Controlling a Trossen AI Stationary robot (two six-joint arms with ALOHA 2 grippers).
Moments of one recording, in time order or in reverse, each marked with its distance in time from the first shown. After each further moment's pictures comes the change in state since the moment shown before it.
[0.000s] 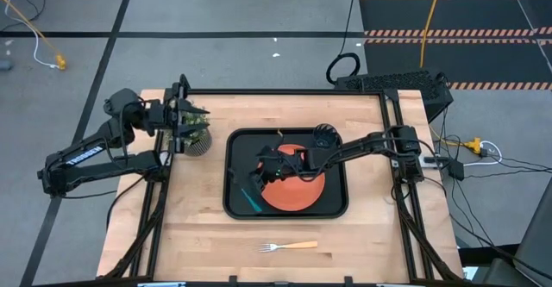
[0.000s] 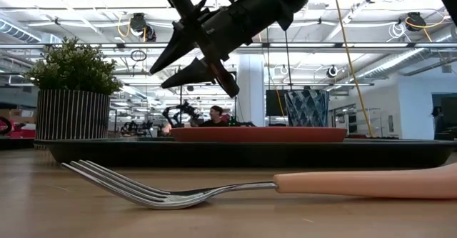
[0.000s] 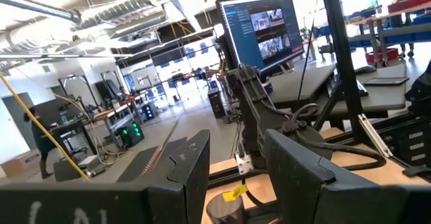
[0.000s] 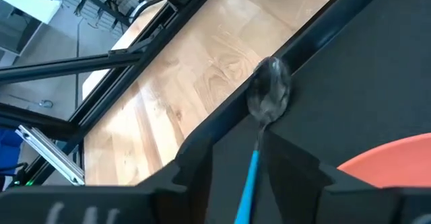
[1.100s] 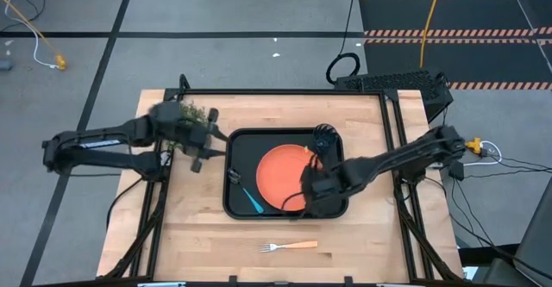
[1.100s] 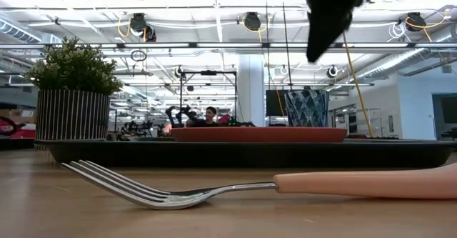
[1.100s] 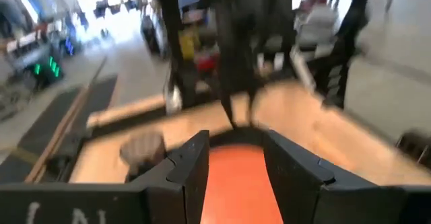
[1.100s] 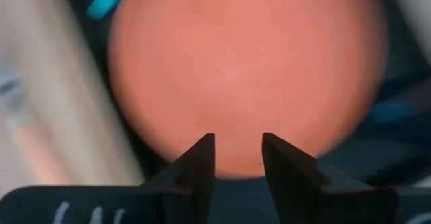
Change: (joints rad) left arm -0.288 0.233 0.002 -0.147 -0.125 0.063; right arm 0.235 -0.357 0.000 -1.053 0.204 -0.162
